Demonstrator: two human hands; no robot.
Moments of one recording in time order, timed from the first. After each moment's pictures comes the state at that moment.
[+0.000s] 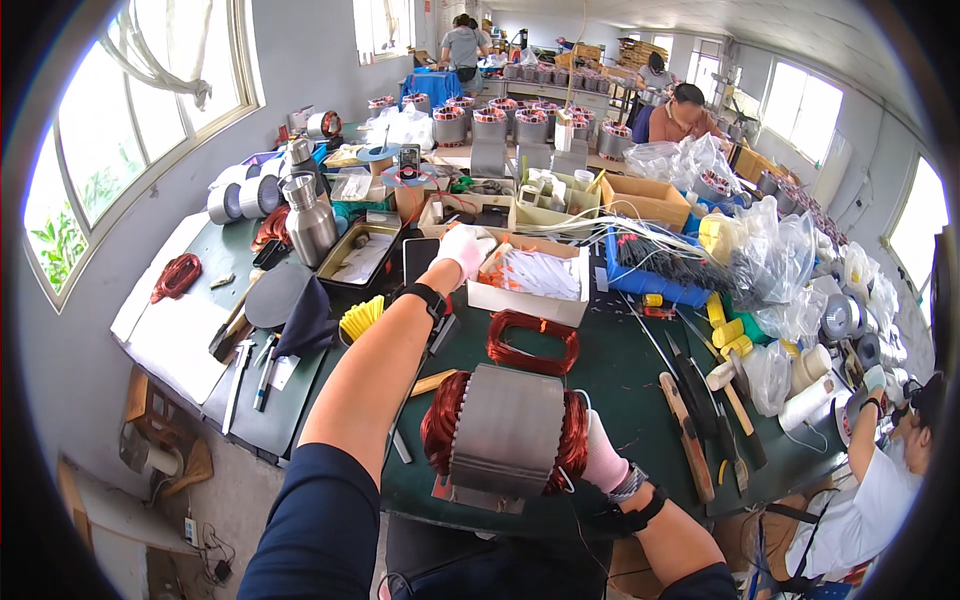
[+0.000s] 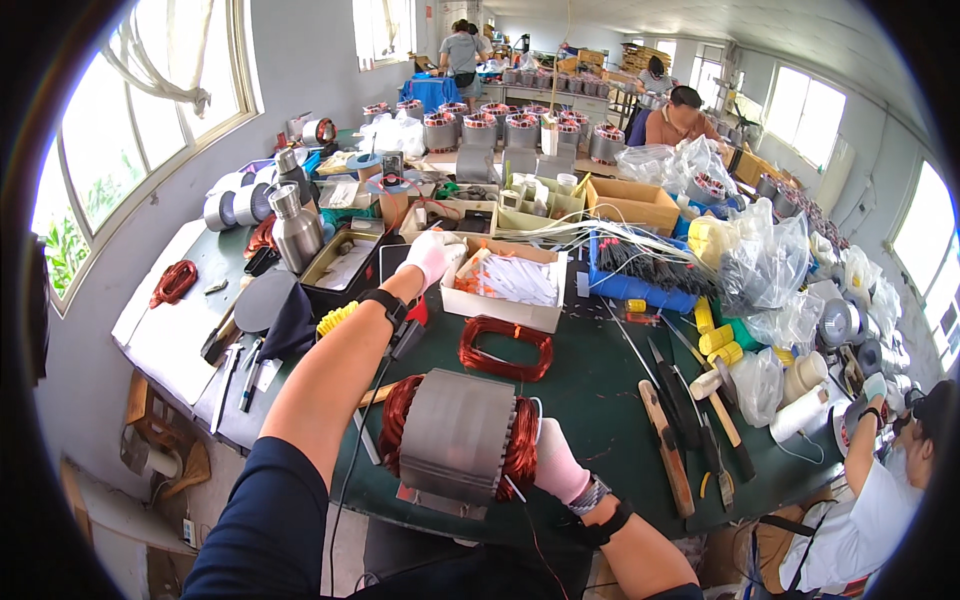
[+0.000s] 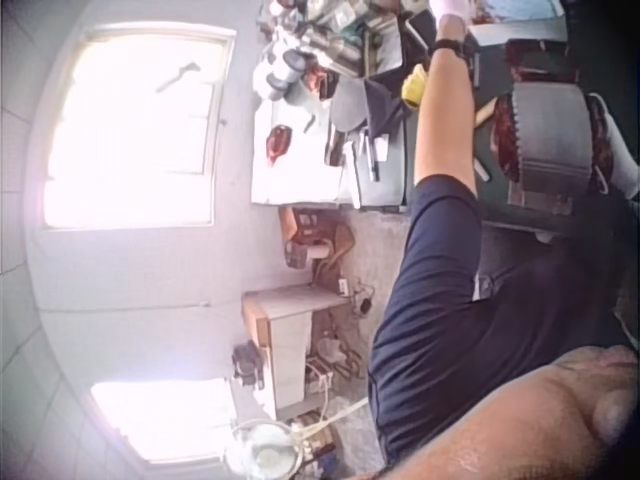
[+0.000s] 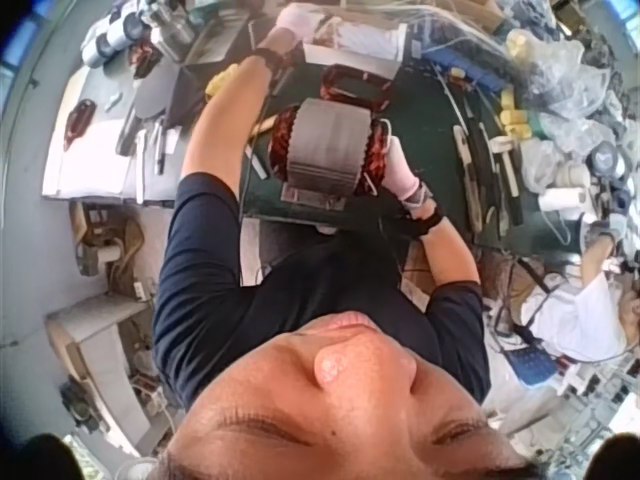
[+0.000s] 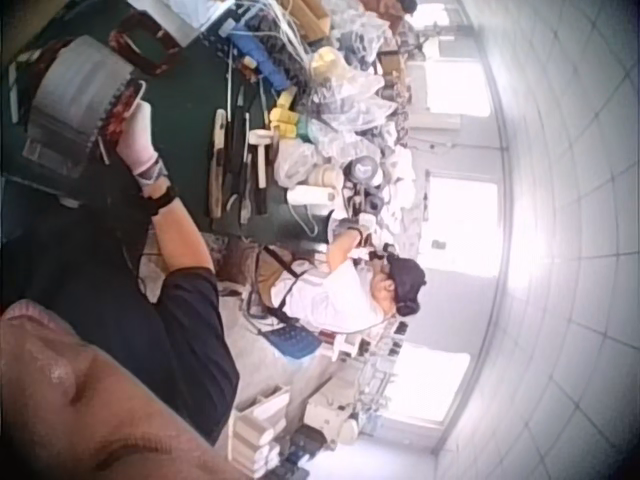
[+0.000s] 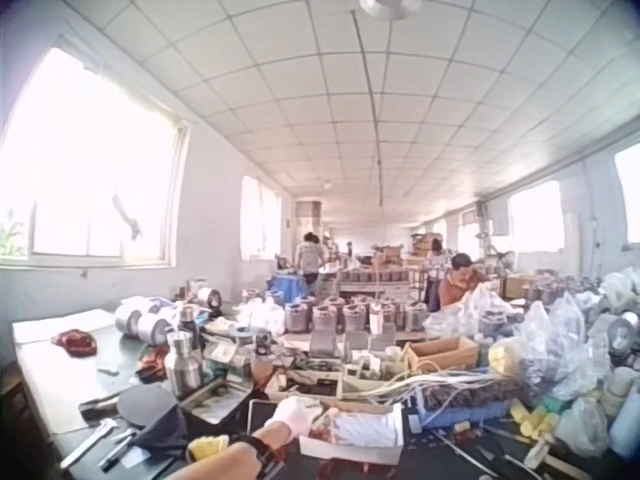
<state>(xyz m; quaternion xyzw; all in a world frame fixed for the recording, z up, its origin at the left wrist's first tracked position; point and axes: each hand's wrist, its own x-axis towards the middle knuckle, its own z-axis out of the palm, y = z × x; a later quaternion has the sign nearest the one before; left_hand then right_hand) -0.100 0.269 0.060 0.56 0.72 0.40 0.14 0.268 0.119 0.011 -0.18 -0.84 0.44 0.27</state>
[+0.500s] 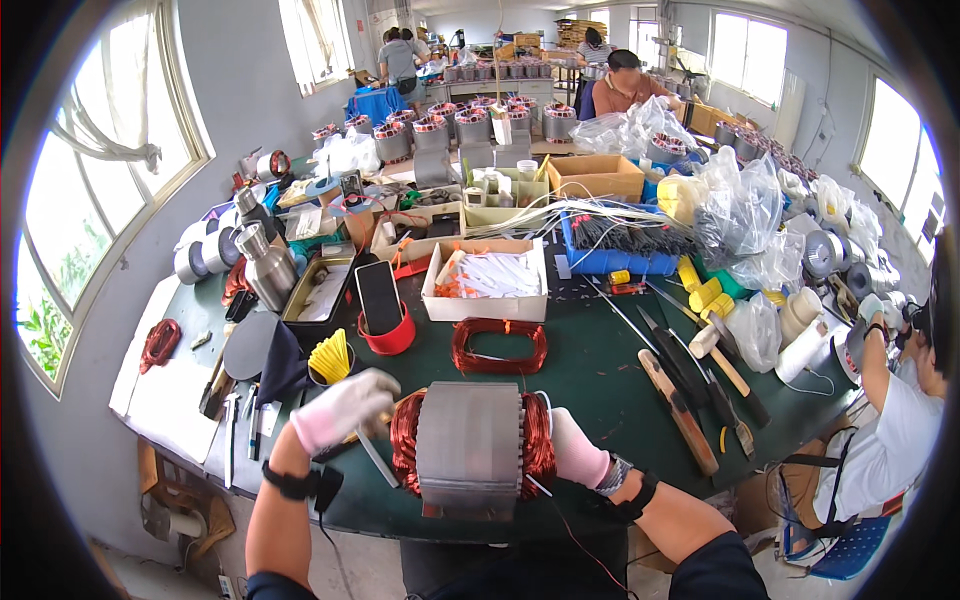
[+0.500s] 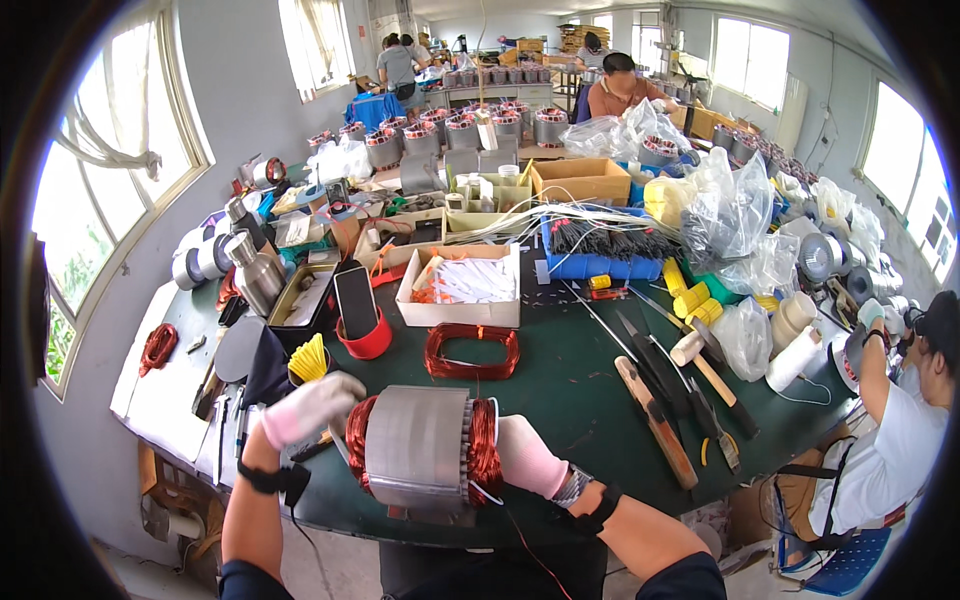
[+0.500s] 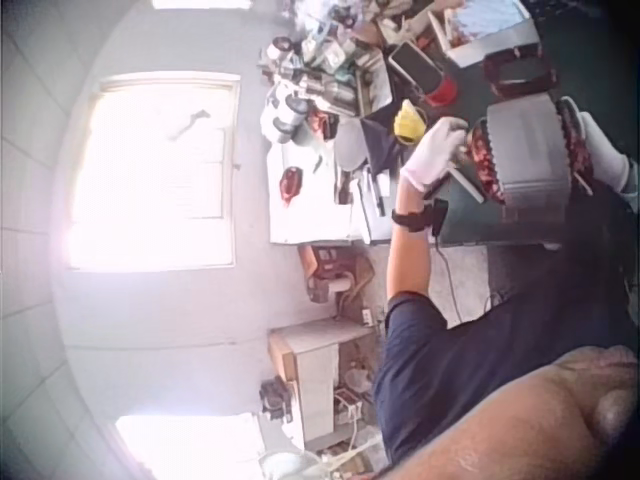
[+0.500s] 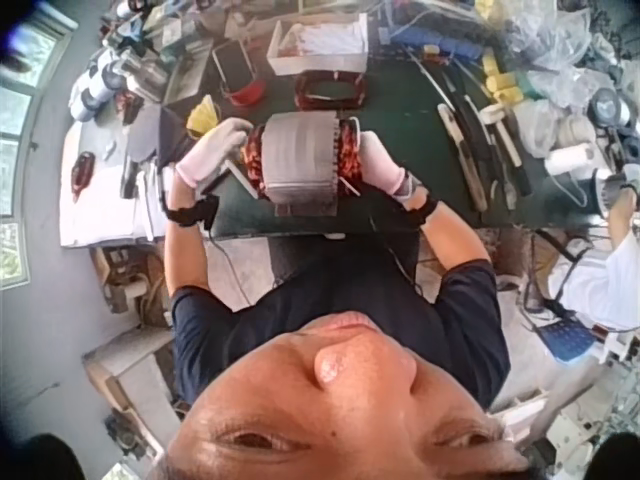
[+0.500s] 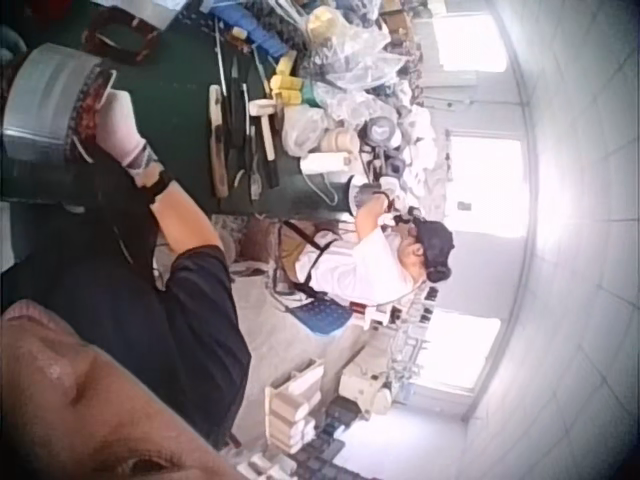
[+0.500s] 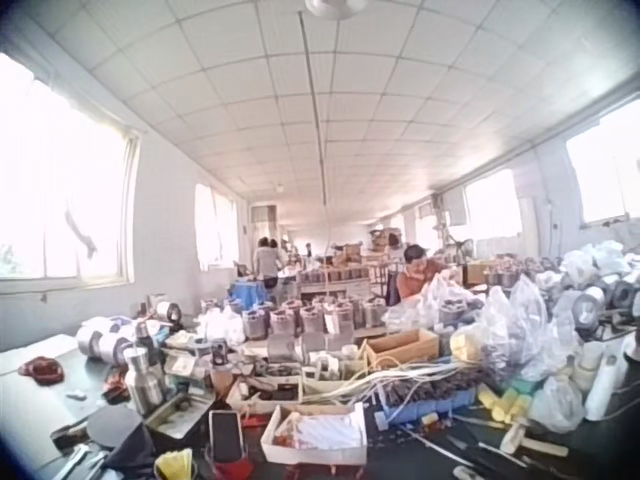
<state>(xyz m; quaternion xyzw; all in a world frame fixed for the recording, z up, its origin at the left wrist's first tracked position) -0.072 0.019 0.100 0.55 0.66 0.26 0.44 0.254 0.140 -0.077 -0.17 -0.76 0.53 0.35</state>
